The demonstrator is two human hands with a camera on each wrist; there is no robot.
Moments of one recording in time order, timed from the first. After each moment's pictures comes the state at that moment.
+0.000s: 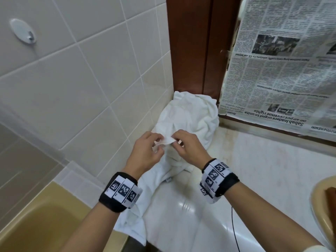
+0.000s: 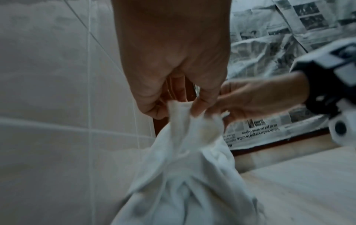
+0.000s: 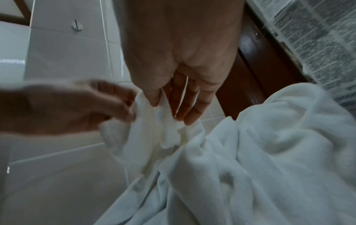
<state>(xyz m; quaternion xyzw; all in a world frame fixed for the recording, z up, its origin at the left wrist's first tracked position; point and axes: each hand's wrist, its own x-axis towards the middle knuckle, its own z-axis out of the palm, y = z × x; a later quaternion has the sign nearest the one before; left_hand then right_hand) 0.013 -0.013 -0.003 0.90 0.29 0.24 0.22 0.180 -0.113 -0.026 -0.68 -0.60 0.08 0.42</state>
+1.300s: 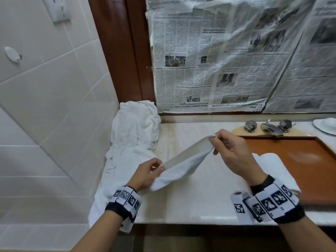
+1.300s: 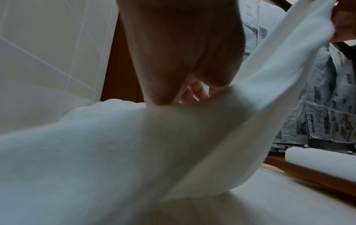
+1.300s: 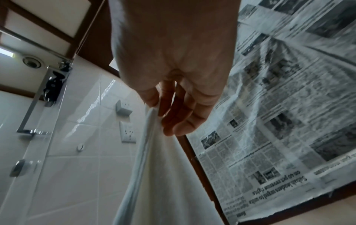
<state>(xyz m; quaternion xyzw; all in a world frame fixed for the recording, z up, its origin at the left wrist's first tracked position) -0.015 -0.147 -0.051 0.88 0.11 0.04 0.47 0.079 -0.432 0.083 -0.75 -0.37 -0.03 0.55</state>
